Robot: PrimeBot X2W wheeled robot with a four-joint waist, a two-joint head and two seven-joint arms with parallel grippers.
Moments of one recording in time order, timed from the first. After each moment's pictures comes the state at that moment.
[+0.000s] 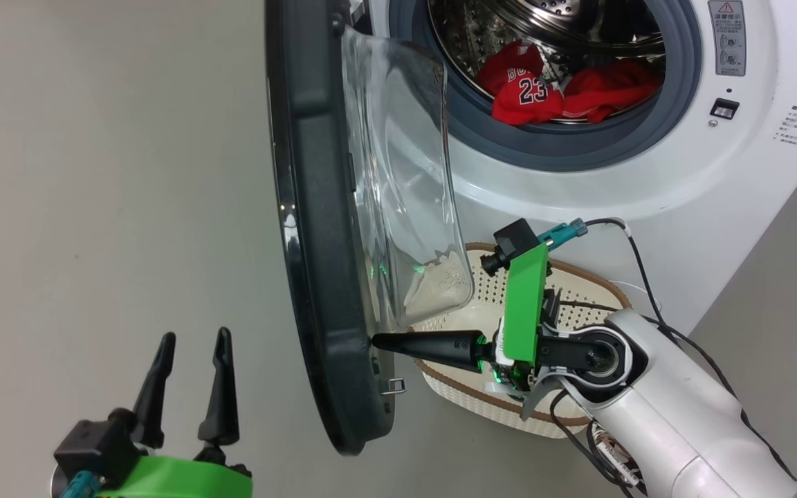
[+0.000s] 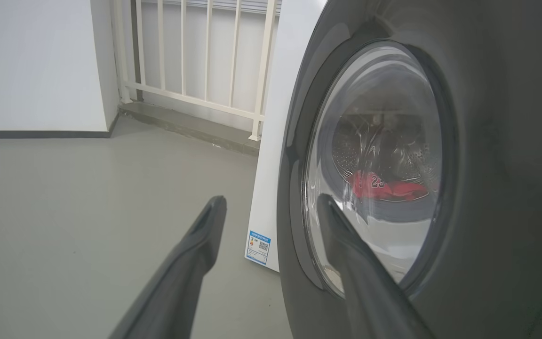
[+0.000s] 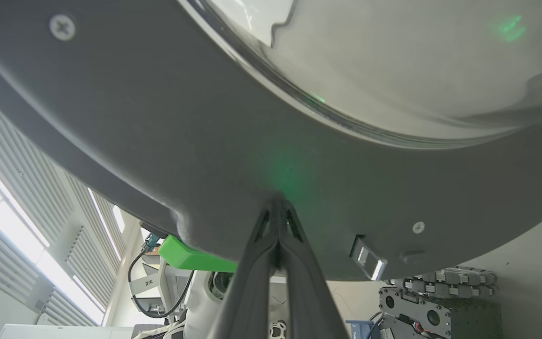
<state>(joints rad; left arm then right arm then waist) -0.11 0.03 -0.04 0.18 -0.34 -0.04 -0.26 -0.65 -0.08 0.58 0.52 1.75 0.12 0.79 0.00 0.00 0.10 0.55</state>
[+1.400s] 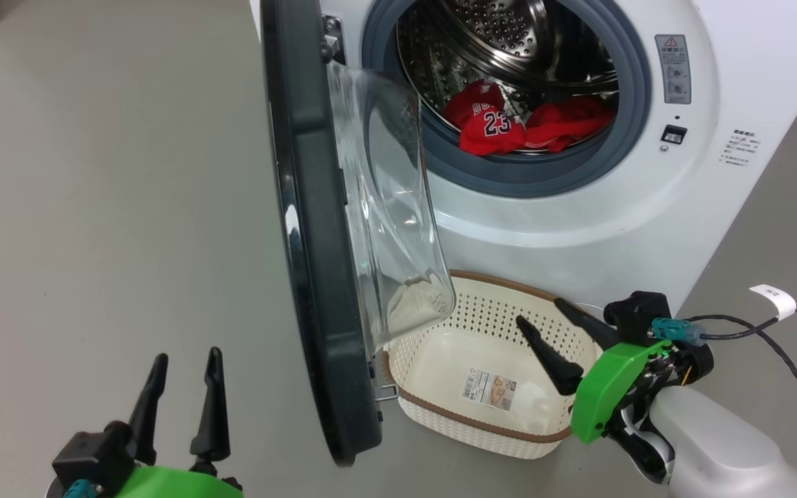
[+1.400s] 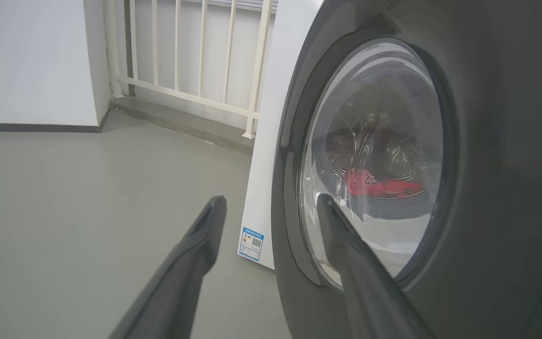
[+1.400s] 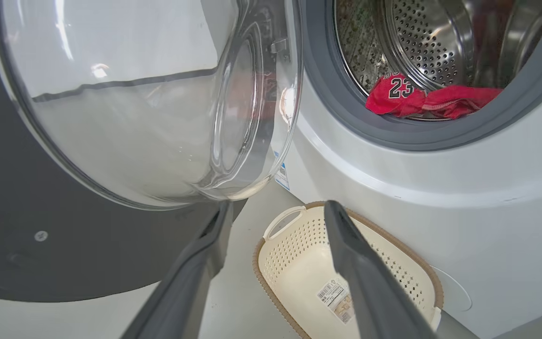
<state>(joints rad) -0.10 0.03 -0.02 0.24 -0.33 -0.05 -0.26 -0.56 -0.27 0.80 0.75 0.86 0.12 -0.23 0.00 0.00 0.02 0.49</state>
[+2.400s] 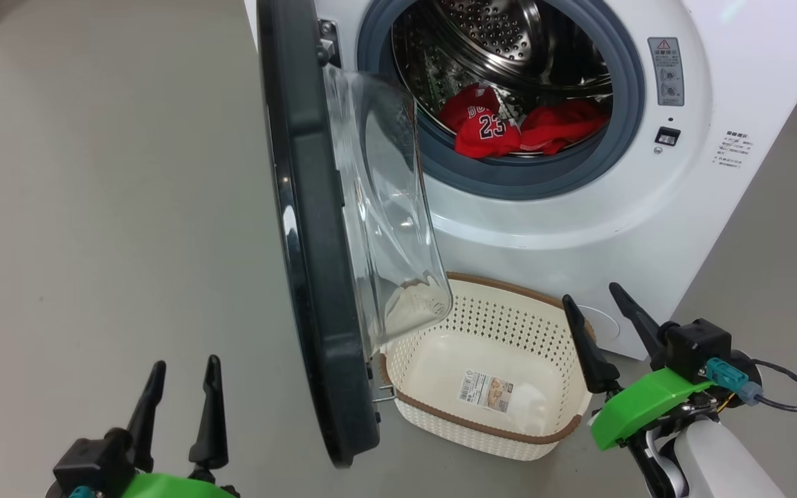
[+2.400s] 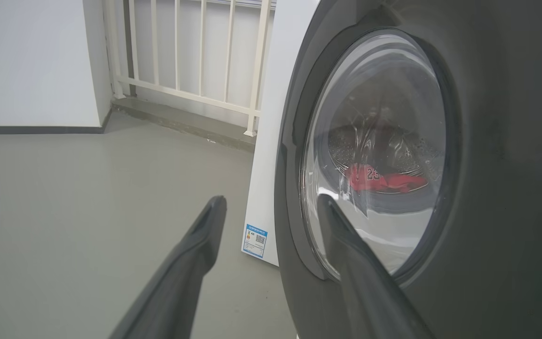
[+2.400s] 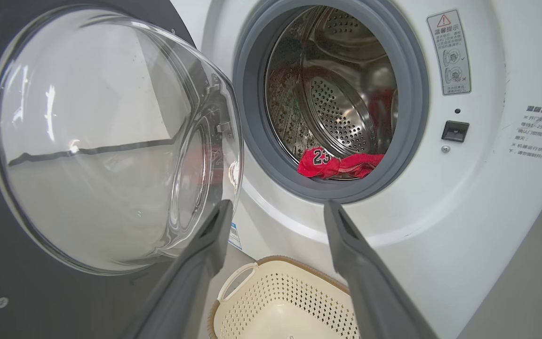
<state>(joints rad) -0.08 0.04 -0.01 0.25 -0.31 -0.05 -0.26 -0.27 -0.07 0.14 0.50 0.30 0.12 -0.26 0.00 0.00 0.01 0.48</state>
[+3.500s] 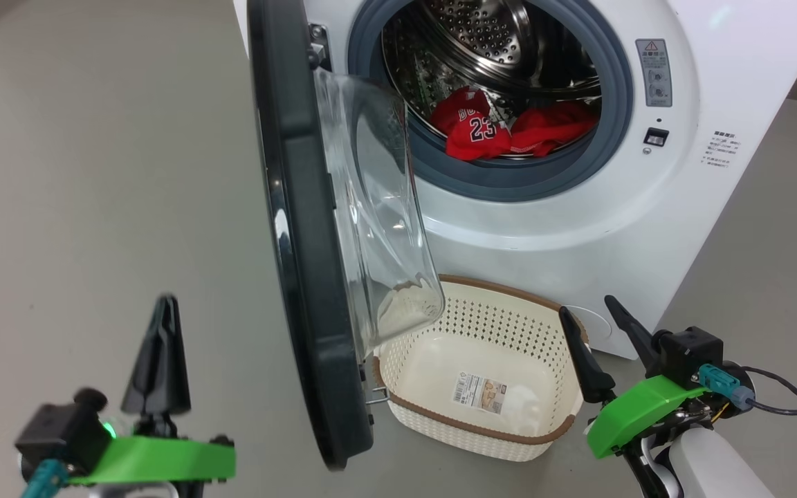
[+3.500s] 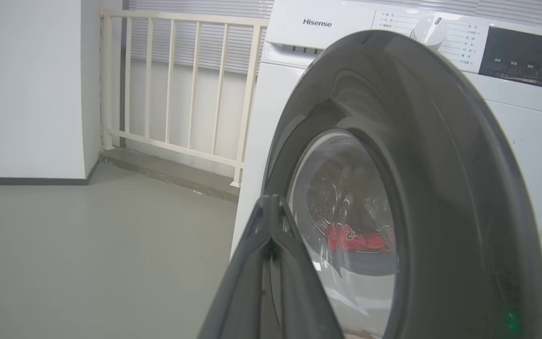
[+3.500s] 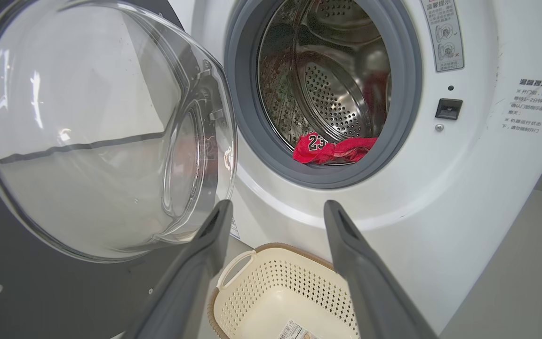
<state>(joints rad) -0.13 0.04 -0.01 0.10 -0.33 -0.02 -0.26 -0.27 -0.06 0.15 0.55 0.31 0.12 -0.26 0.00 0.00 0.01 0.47</state>
